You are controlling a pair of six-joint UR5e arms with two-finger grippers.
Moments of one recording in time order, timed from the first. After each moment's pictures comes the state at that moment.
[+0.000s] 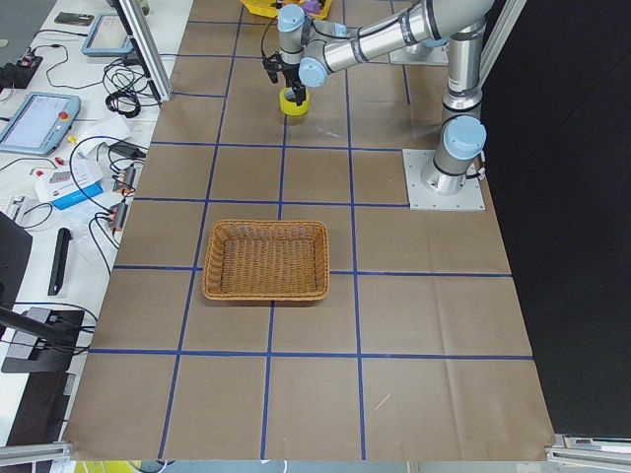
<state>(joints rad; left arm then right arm) -1.83 -1.93 -1.84 -0.92 1.47 -0.69 1.65 -1.42 1.59 -1.90 -1.59 -0.05</state>
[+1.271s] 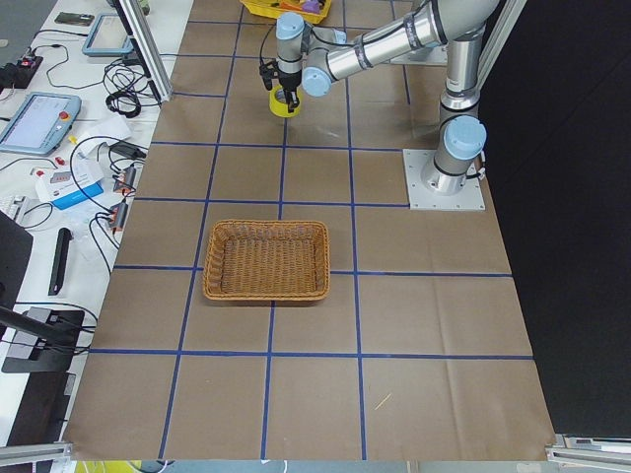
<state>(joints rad) -1.62 -1.79 -1.86 -1.02 1.54 -0.32 1.57 -1.49 1.58 -1.64 -1.60 -0.09</state>
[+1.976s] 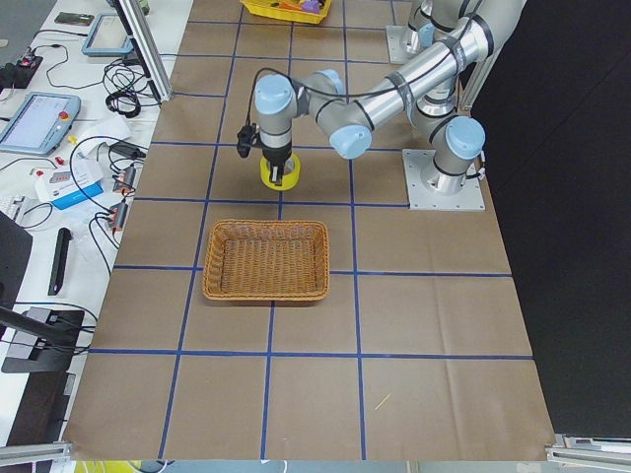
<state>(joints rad) -0.96 -1.85 -1.68 -1.16 1.55 0.78 1.61 -1.51 1.55 -1.63 -1.58 -0.05</state>
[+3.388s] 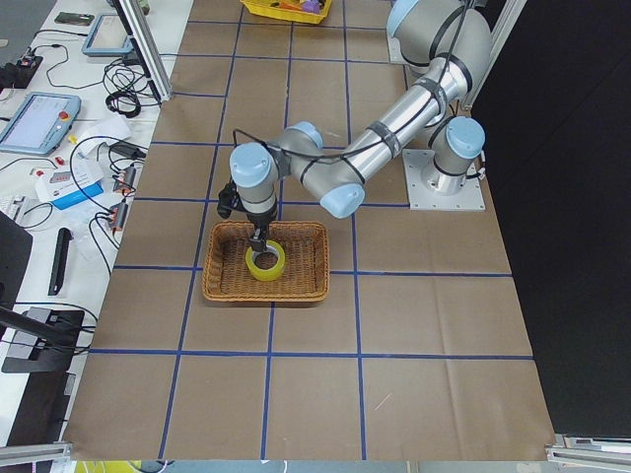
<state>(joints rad) -0.92 -1.92 -1.50 -1.35 1.56 0.79 1.62 -1.50 1.56 -1.63 -1.58 -0.05</state>
